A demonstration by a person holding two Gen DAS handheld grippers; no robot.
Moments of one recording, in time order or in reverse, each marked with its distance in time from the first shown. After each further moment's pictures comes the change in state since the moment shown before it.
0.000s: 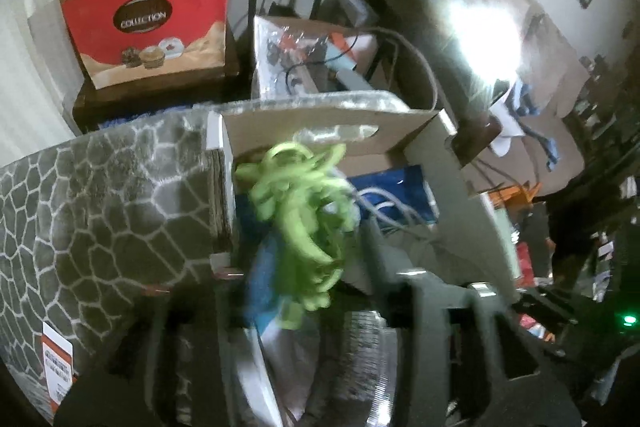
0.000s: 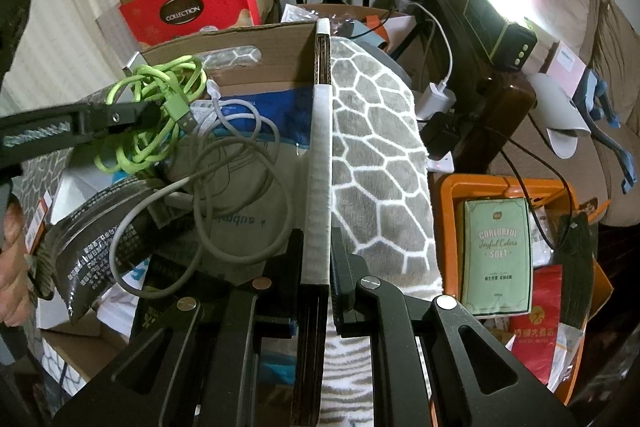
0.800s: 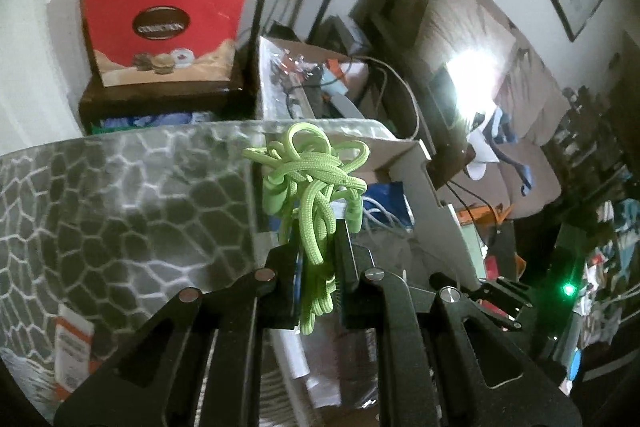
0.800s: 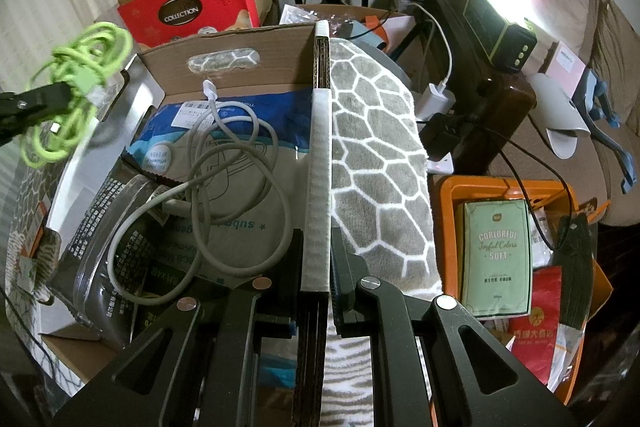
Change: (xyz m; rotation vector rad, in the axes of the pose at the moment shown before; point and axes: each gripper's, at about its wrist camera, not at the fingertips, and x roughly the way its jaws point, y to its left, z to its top) left arm -0.042 0.026 -0.001 -0.062 -0.049 -0.071; right arm 0.000 0.002 0.001 0.000 0.000 0.002
